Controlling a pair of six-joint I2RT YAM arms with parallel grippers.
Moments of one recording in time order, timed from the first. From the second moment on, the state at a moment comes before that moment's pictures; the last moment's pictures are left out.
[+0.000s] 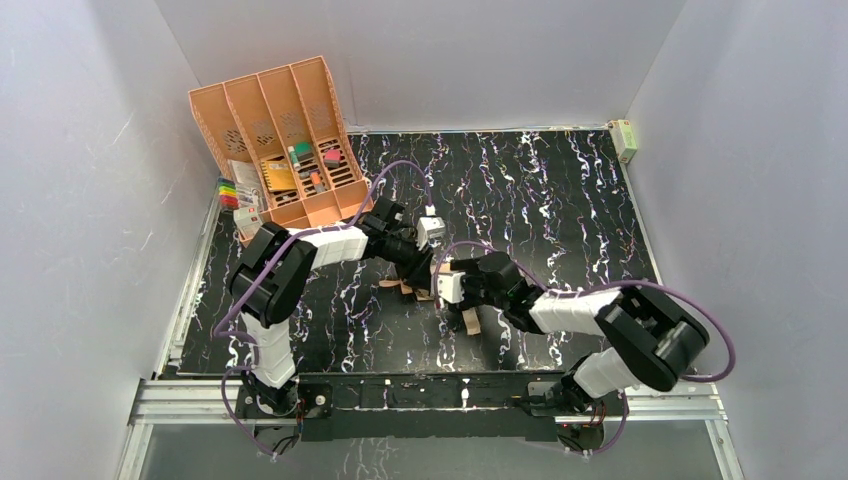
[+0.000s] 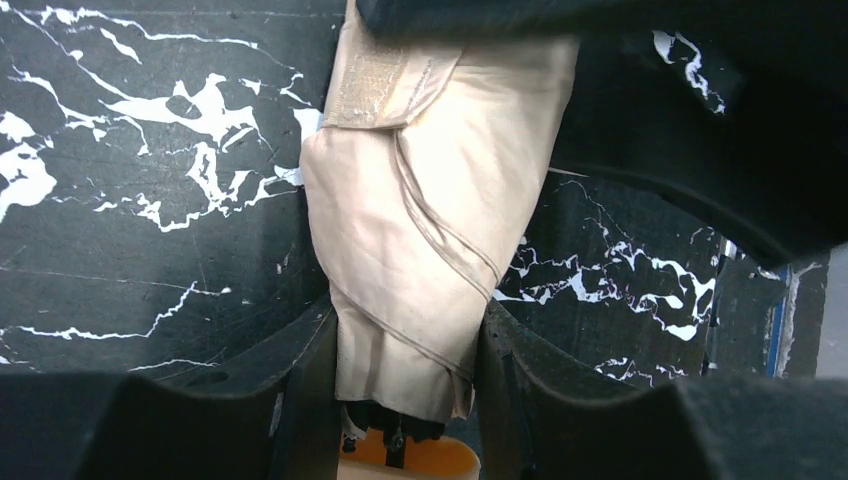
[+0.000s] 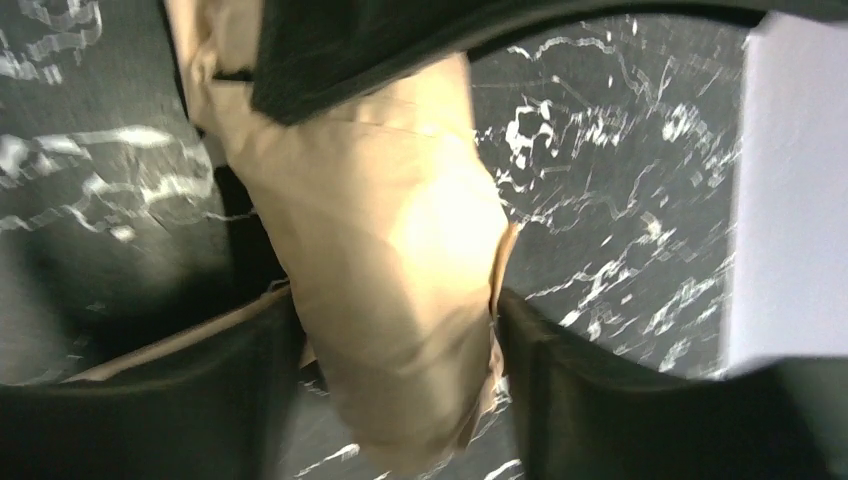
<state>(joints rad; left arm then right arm) -0.57 1.89 1.08 -0.20 0.81 0.32 0.79 1.45 0.42 0.46 -0.13 -1.00</state>
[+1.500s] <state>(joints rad) -0.66 1.84 1.04 -0.11 0.51 0.15 0.79 1.33 0.67 -0.48 0.21 0.82</state>
